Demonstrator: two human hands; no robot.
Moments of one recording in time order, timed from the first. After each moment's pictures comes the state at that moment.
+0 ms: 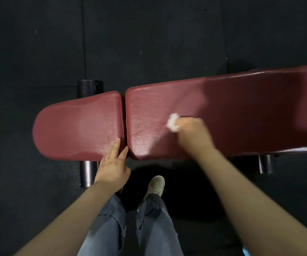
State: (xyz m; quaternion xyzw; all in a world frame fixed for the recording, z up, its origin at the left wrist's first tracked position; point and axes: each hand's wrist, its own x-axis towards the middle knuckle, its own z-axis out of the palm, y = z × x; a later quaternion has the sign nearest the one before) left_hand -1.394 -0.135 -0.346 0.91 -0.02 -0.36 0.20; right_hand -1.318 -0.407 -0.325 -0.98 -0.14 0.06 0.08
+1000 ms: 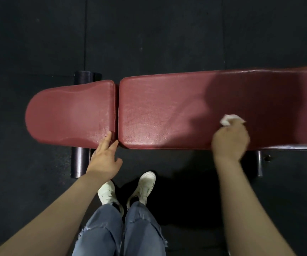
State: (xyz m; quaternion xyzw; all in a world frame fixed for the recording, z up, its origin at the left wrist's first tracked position) left_hand -1.415 -0.149 -0.344 0.90 0.06 -0.35 0.25; right_hand -1.362 -0.481 -0.290 -0.93 0.34 -0.03 0.14
